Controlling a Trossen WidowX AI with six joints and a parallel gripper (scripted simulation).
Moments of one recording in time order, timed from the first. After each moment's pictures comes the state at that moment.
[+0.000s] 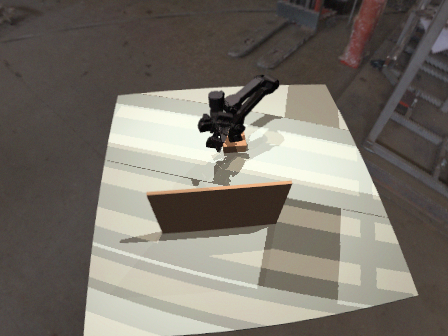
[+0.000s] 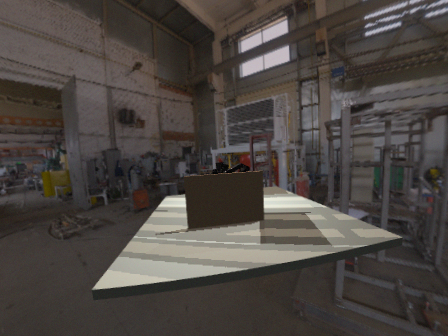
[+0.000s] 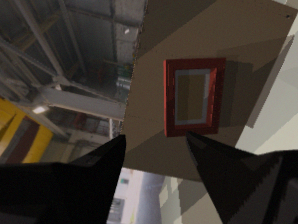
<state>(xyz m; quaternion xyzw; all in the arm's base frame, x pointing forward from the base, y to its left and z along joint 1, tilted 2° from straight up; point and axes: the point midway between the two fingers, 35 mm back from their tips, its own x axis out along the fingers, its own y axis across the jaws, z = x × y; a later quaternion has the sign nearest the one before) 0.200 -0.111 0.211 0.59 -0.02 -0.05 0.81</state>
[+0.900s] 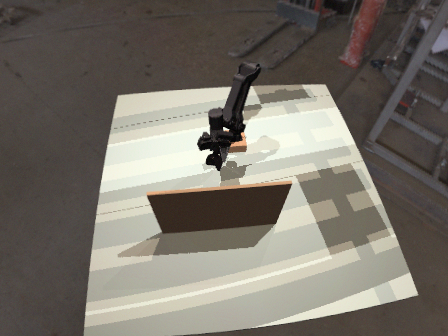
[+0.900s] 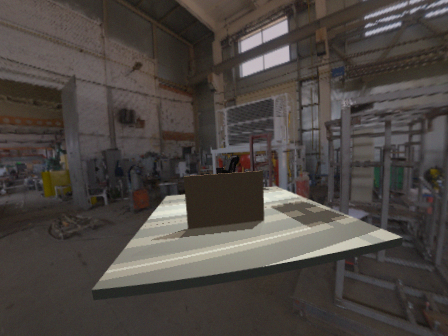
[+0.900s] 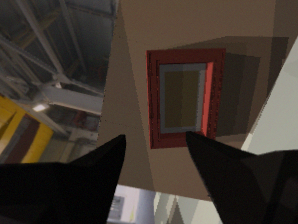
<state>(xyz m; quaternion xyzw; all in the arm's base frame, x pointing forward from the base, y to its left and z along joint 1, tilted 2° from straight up) 0.258 -0.123 0.171 0.59 -0.02 -0.05 0.81</state>
